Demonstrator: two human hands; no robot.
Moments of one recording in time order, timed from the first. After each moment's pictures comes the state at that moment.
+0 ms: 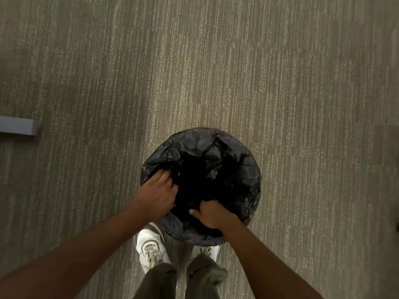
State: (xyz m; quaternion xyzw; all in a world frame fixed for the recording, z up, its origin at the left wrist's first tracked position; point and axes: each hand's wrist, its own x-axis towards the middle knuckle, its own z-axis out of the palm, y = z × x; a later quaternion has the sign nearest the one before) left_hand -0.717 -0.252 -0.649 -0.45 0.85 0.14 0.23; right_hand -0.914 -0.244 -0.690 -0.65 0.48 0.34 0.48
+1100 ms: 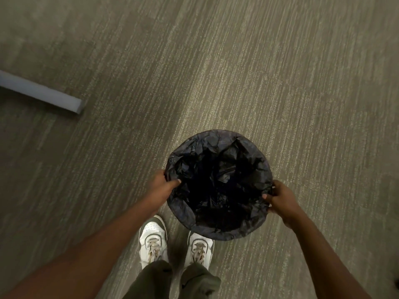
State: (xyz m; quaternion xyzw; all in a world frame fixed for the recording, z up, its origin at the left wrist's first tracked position) left_hand -0.682 -0.213 -0.623 -0.76 0.15 0.57 -0.28; right_hand -0.997 -0.312 -0.602 -0.42 0.72 0.00 0.55
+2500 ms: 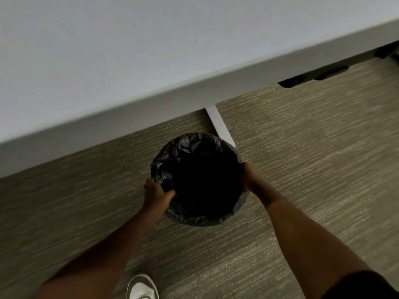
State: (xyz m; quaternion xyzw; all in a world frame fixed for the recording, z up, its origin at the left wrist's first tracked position) left_hand -0.371 -0.003 -0.628 -0.86 -0.17 0.28 -0.38; right_hand -0.396 -0.291 -0.632 -0.91 0.25 0.21 0.26
